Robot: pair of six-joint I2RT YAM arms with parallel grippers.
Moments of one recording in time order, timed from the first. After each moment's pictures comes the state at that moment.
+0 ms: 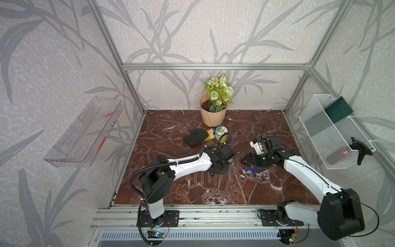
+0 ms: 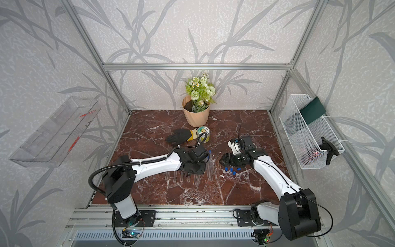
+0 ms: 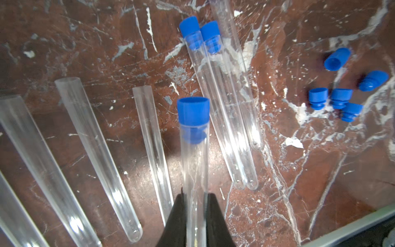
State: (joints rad) left arm -0.97 1.72 1.17 -0.63 -0.03 -0.76; right arm 0.24 1.23 0.78 -0.63 -0.53 0.27
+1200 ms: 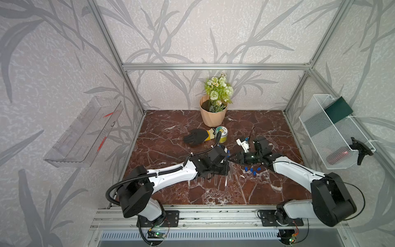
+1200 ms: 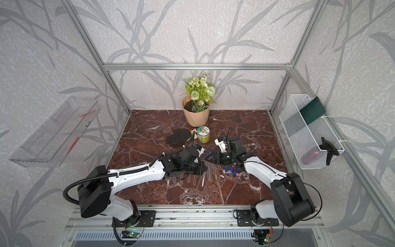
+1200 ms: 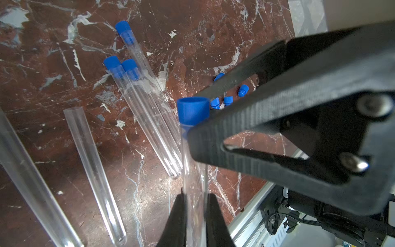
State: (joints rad) left arm -0.97 1.52 0.97 -0.28 0.14 -0.75; right arm 0.39 1.38 0.70 -0.10 -0.78 0.58
